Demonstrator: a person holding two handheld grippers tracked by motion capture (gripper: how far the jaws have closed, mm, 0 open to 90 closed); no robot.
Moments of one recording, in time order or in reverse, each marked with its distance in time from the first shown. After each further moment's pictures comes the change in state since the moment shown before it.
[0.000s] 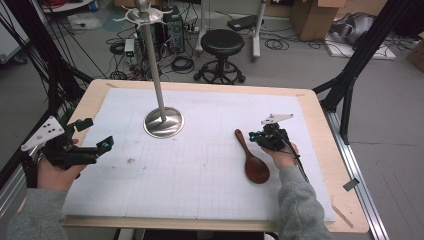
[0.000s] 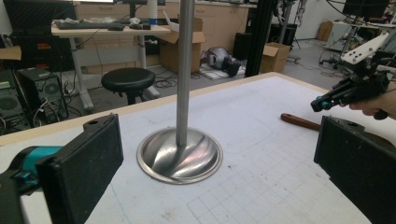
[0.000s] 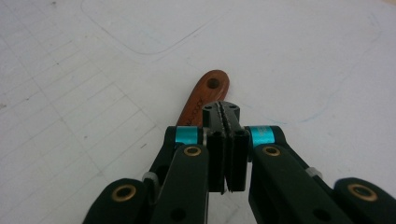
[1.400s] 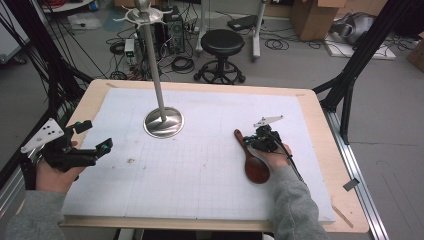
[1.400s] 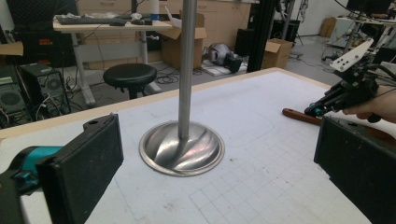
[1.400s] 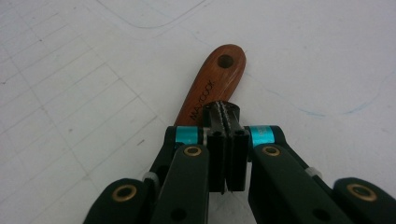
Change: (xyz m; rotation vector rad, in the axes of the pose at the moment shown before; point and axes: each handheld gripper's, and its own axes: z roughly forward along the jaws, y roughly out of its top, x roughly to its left) left arm 0.001 -0.004 -0.004 0.013 0.008 0.000; right arm 0.002 -0.006 0.027 0.068 0.041 0.005
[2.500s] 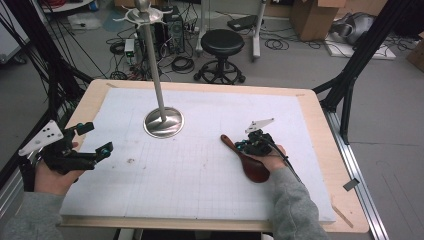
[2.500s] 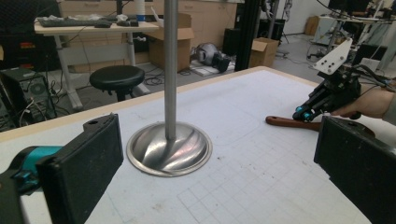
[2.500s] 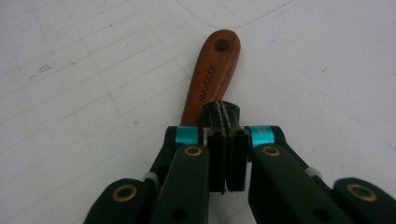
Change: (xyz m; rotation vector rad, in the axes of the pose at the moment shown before) left arm -0.005 0.001 -0.003 0.000 -0.055 0.020; right arm 0.022 0.005 0.006 0.016 0.125 -0.129
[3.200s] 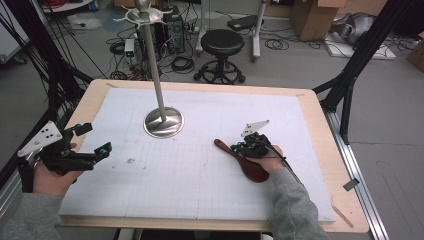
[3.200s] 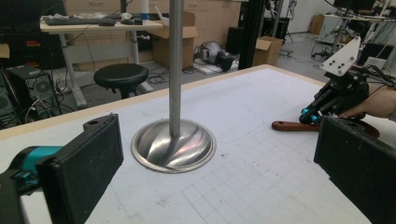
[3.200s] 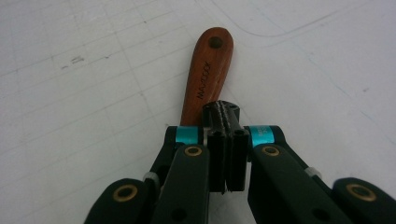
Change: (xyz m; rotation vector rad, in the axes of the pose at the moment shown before) left arm 0.002 -0.002 -0.003 0.007 0.015 -0.003; right arm 0.011 0.004 0.005 0.002 0.058 -0.094
